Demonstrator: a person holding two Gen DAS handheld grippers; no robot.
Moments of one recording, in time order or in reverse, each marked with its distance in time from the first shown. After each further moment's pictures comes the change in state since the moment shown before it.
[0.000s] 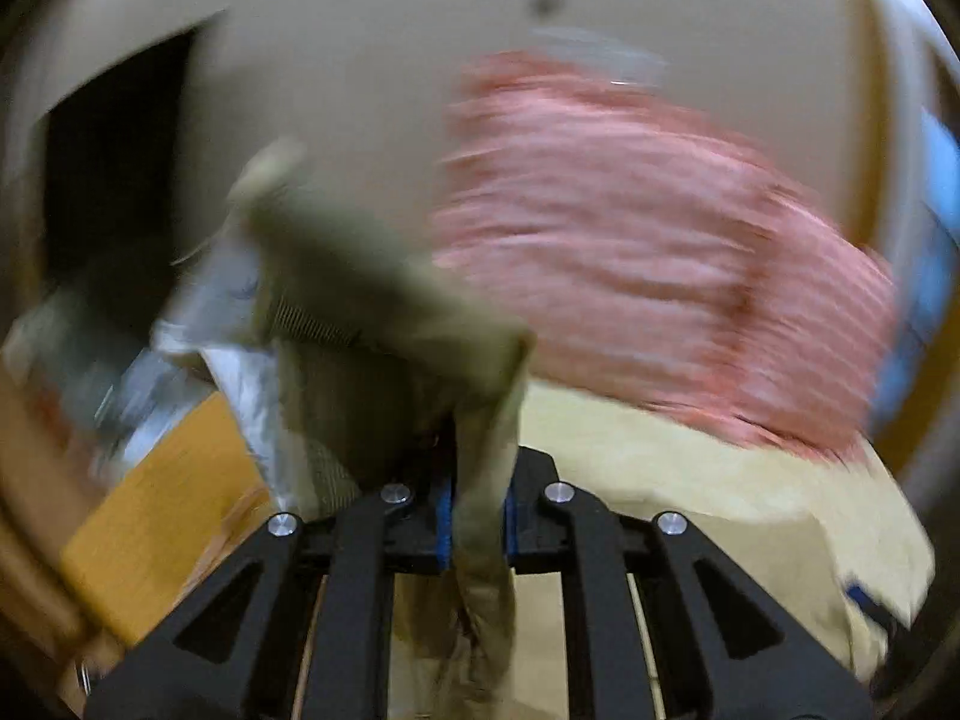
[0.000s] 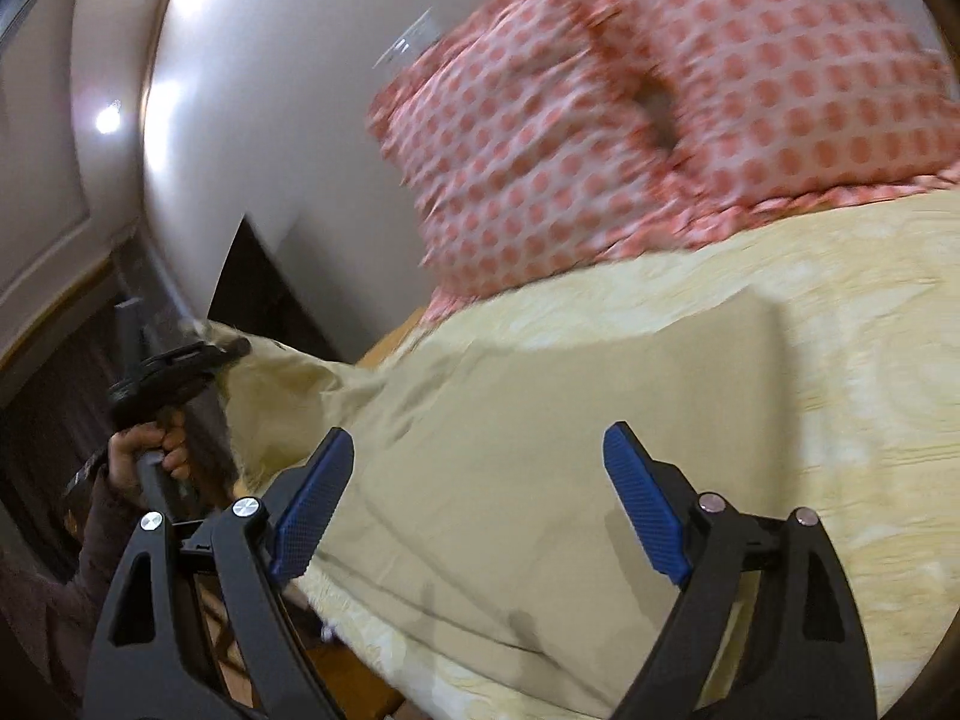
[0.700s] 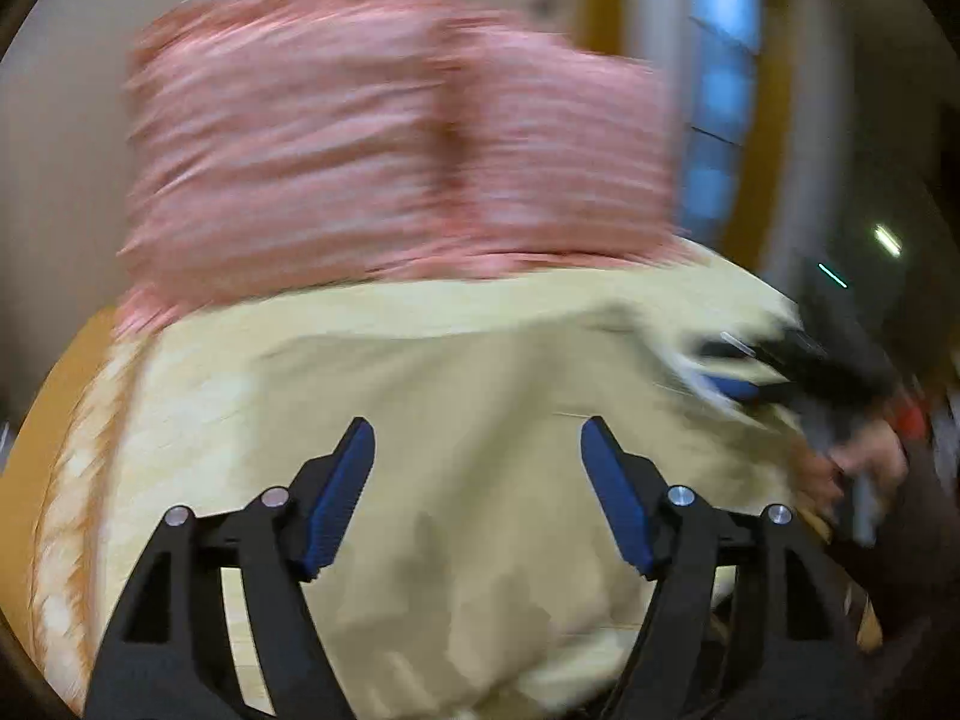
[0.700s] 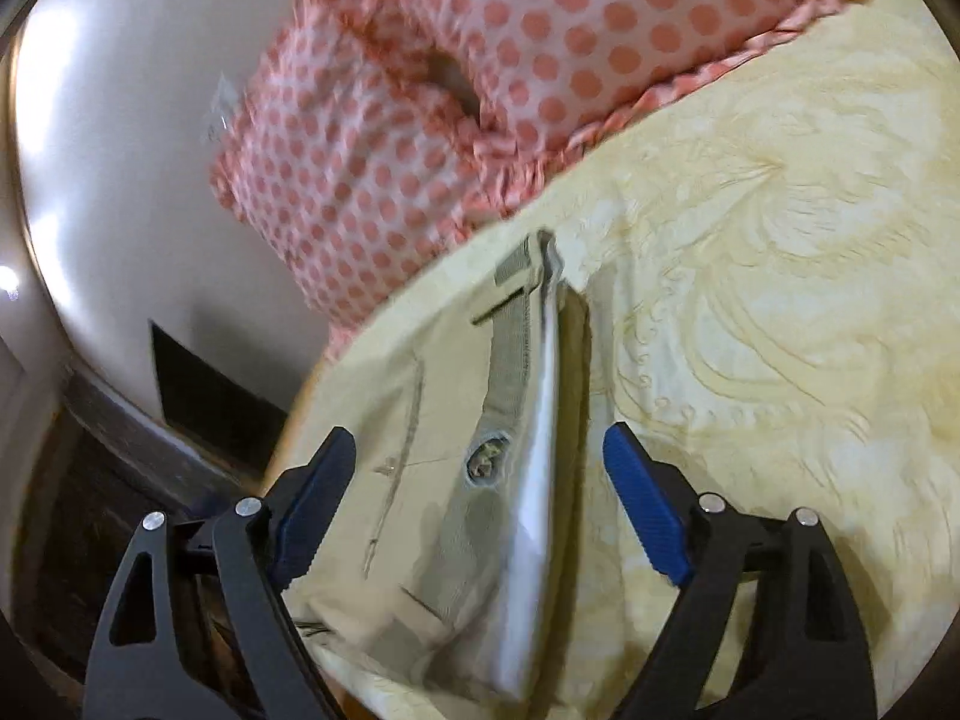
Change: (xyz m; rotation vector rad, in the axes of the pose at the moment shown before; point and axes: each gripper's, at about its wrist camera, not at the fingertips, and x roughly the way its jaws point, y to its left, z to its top) left arm 0.026 -0.088 -0.081 0.221 0.227 -0.303; right arm 0.002 -0.091 0.025 0.350 0.125 -0.155
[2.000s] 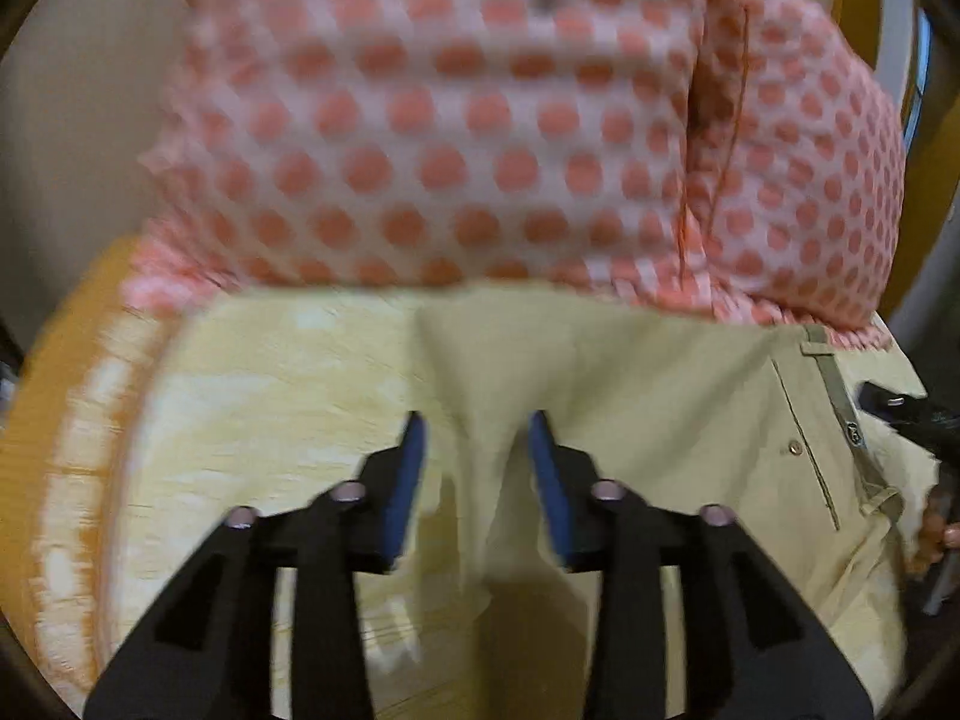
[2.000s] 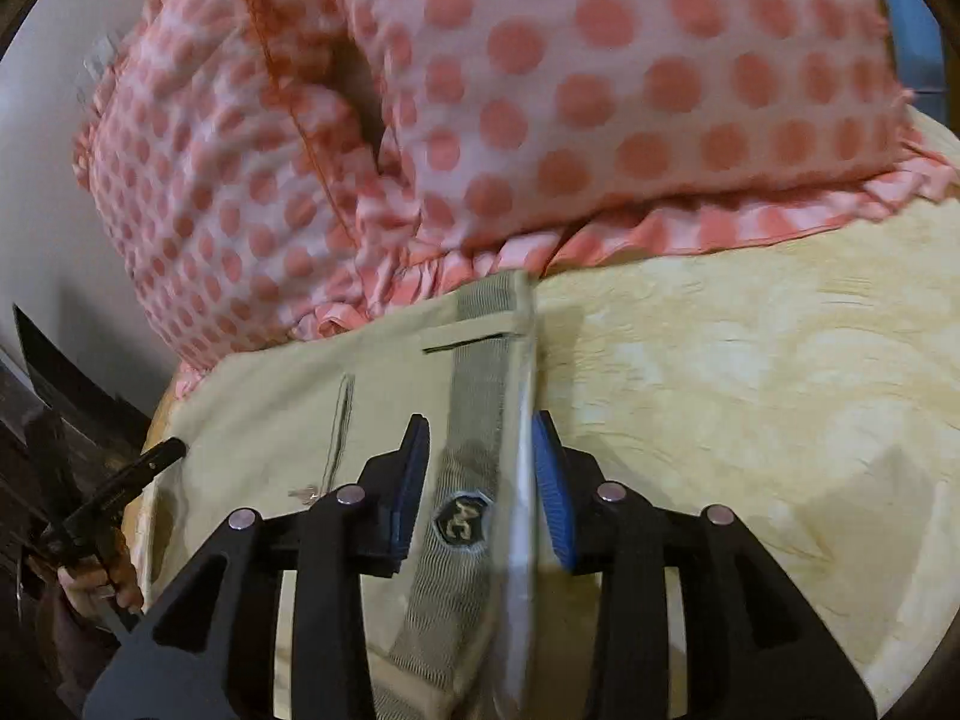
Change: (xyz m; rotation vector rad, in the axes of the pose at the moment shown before) left arm 0.155 0.089 0.099 -0.131 0.115 0.180; right arm 0.080 -0.009 0.136 -0.119 -0.006 -0.273
